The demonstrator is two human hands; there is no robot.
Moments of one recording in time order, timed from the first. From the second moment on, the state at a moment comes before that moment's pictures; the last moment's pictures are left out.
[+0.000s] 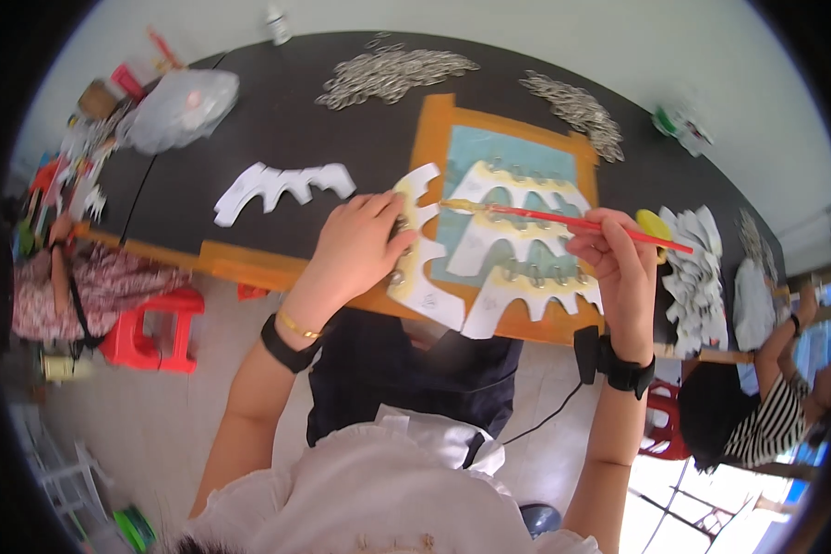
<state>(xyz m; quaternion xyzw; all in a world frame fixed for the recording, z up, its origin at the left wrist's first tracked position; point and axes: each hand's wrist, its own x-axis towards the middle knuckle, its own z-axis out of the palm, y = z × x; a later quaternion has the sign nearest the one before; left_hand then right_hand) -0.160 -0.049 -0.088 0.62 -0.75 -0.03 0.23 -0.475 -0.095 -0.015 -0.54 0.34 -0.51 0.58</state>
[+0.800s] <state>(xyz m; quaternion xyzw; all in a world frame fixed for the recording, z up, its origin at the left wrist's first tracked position) -0.133 -0.005 -0.069 0.63 -0.69 -0.15 0.34 -0.609 -0.045 -0.032 -0.49 0.55 -0.66 0.14</state>
